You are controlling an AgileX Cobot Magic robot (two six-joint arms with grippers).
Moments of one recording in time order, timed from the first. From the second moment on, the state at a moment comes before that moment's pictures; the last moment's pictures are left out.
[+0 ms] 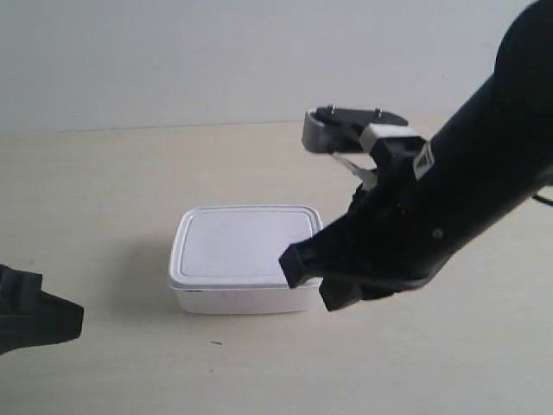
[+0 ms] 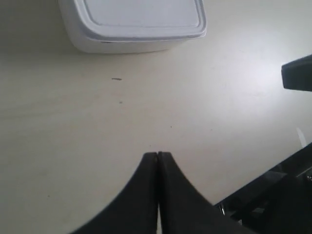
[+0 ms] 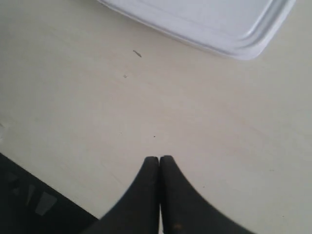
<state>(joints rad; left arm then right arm) -0.33 0.90 -0.57 -0.56 0.72 -0.02 0.67 1.42 -0.95 0.34 0.82 0.06</state>
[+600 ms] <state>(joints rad) -0.48 1.28 -0.48 -0.61 0.34 -0.05 0.68 1.59 -0.81 0.43 0.52 0.07</state>
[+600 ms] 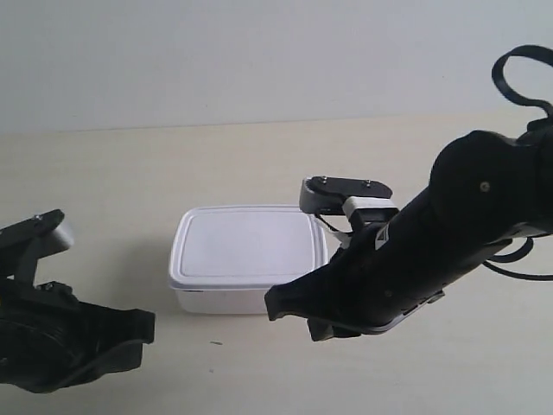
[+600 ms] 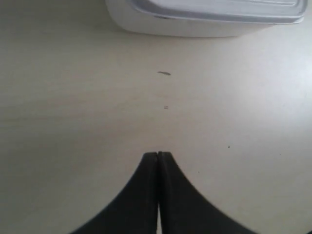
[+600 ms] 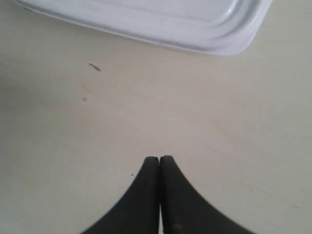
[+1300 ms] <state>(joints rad) -0.48 1.55 -0.65 -0.61 0.25 0.00 0.68 1.73 -0.84 0.43 0.40 0.06</state>
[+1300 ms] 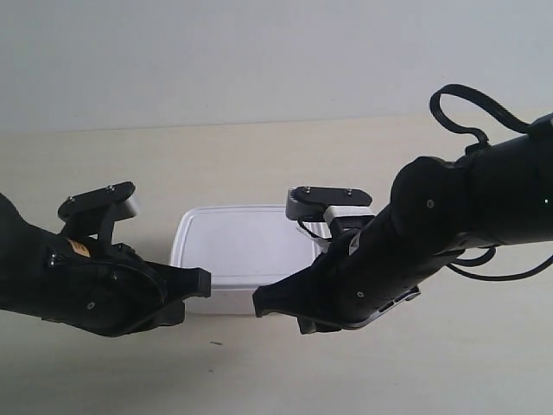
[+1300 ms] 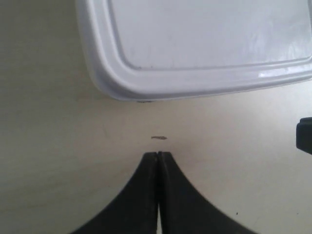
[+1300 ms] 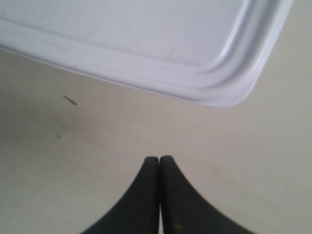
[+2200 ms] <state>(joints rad) -0.48 1.65 -0.68 -0.58 0.17 0.00 0.68 1.73 -0.84 0.42 0.32 0.06</state>
